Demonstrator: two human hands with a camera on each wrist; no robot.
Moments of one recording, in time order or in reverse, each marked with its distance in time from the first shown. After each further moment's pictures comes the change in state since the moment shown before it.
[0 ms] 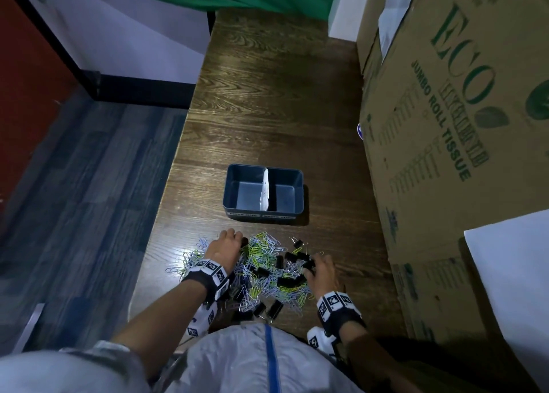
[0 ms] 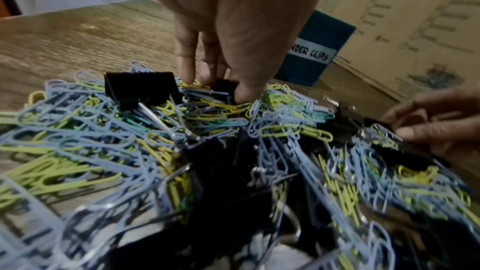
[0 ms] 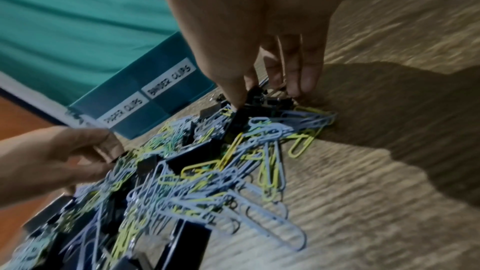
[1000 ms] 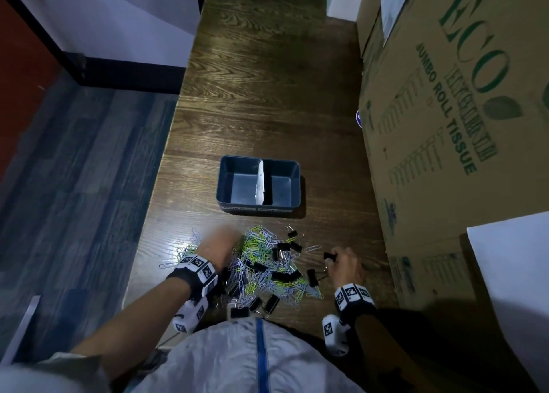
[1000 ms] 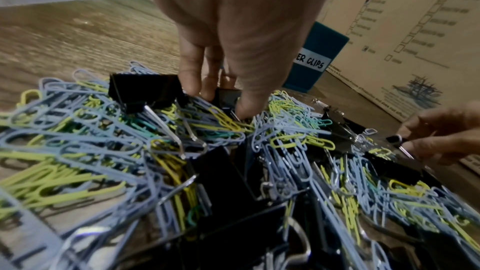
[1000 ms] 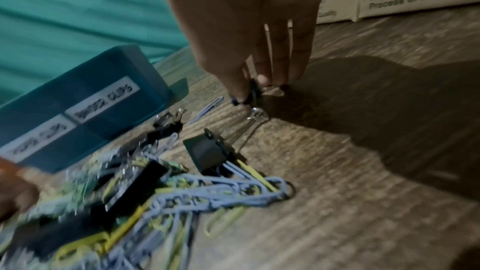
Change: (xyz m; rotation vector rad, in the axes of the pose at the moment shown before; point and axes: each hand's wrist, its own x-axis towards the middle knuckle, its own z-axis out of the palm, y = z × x) left_hand -0.002 -0.014 0.004 -0.025 0.046 0.191; right_hand 0.004 0.027 -0.045 -0.052 0.143 0.091
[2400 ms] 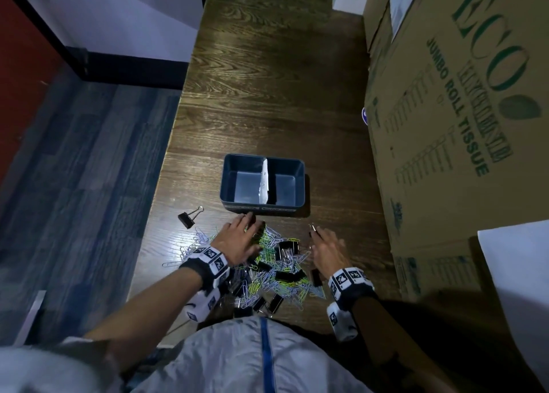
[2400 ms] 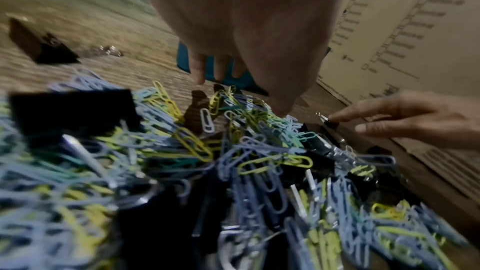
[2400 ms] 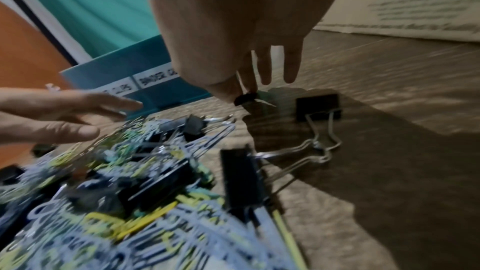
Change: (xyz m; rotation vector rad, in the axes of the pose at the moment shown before) left_hand 0.024 0.014 -0.003 -0.017 -0.096 0.081; right_hand 0.016 -0.041 -0.007 -0.206 -0.177 -0.472
